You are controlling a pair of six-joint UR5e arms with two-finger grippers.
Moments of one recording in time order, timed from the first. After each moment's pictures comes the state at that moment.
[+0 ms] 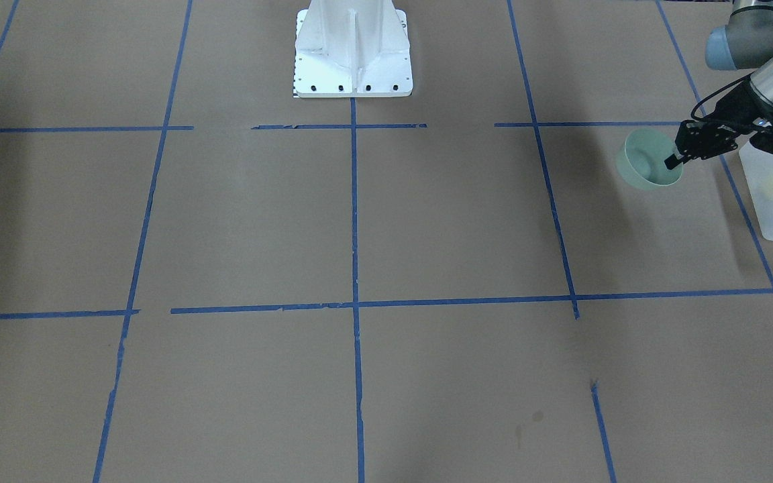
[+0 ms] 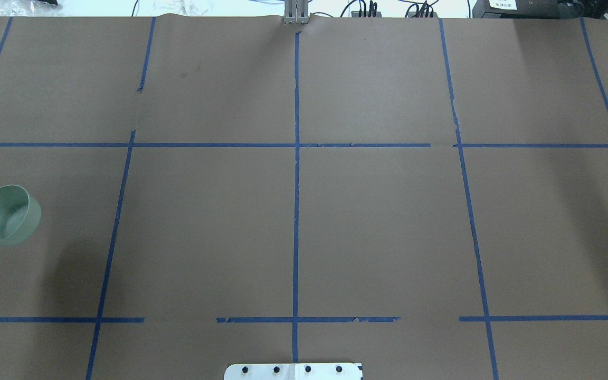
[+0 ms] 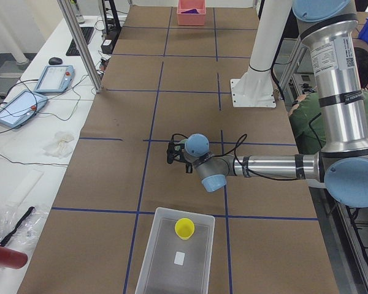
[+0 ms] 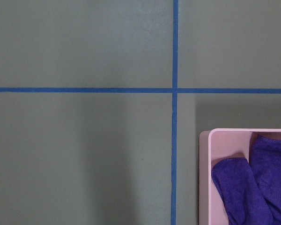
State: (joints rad) left arm -1.08 -1.32 -1.68 -2.66 -2.40 -0.98; right arm 1.62 -1.65 1.92 -1.80 2.36 -0.02
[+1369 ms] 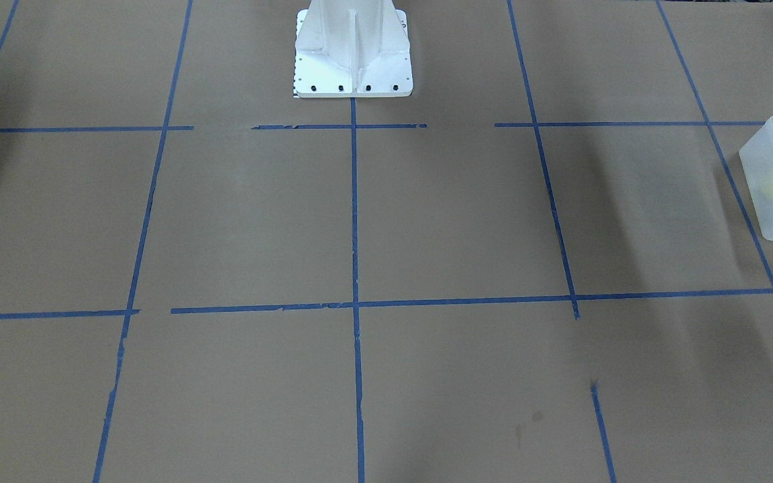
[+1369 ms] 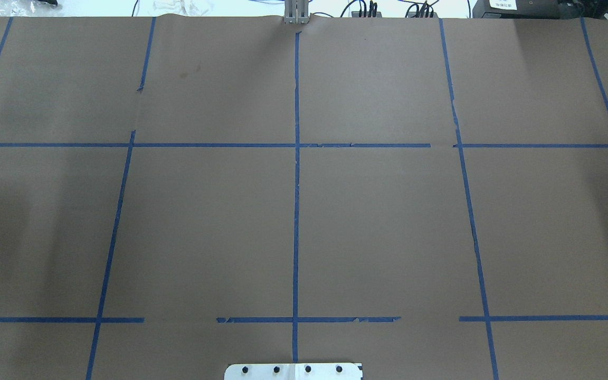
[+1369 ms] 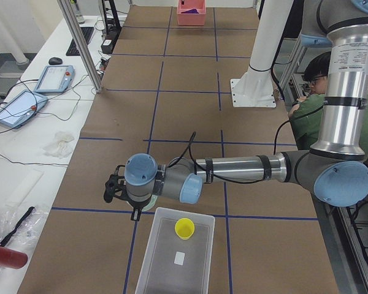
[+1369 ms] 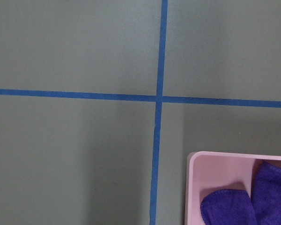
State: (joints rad) left arm -1.68 -1.63 -1.38 -1.86 -2.38 -0.01; right arm 1.60 -1.67 1.64 -1.40 2.43 0.05
